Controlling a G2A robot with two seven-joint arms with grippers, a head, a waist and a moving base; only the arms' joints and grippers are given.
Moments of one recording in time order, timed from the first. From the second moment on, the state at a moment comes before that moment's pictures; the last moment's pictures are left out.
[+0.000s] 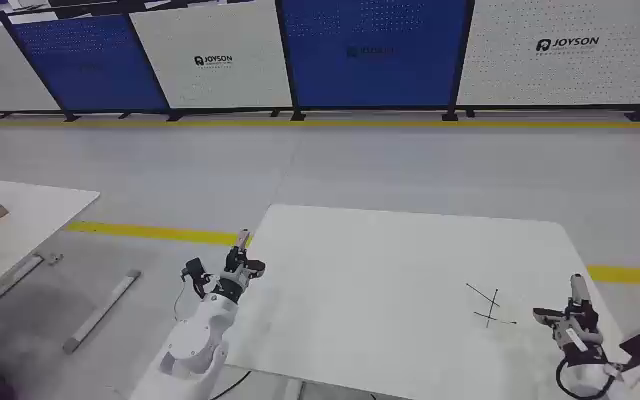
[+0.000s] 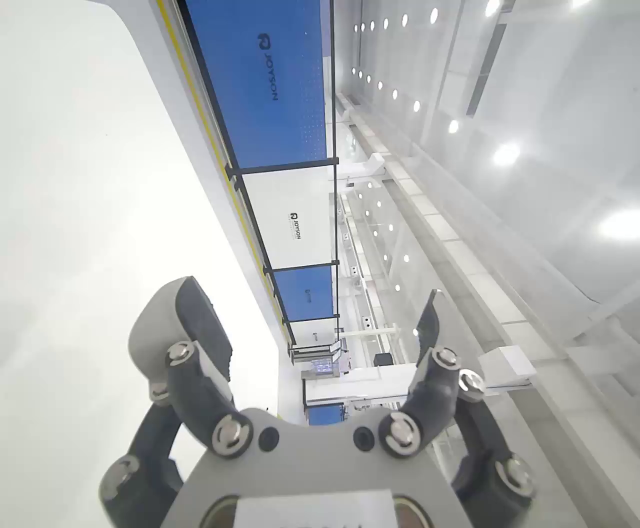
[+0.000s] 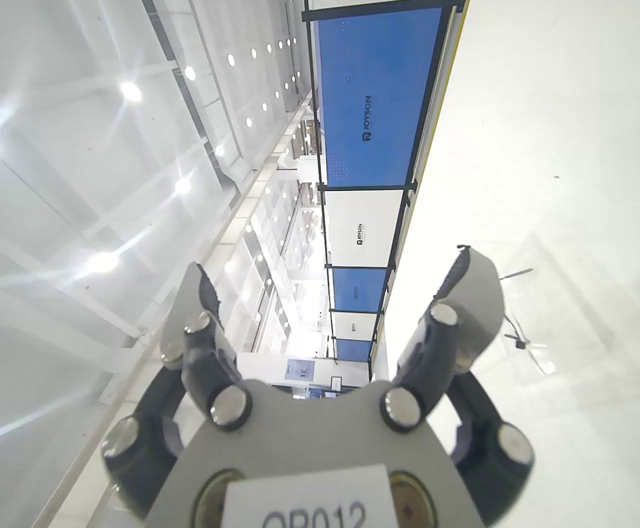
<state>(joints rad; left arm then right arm) 1.73 -1.15 -1.60 -1.80 -0.42 0.00 0.00 -1.73 -1.15 1.60 -1.80 0.42 0.00 0.00</state>
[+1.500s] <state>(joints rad) 1.73 -1.15 -1.60 -1.80 -0.42 0.00 0.00 -1.67 -1.09 1.73 -1.78 0.16 -0.01 0.65</state>
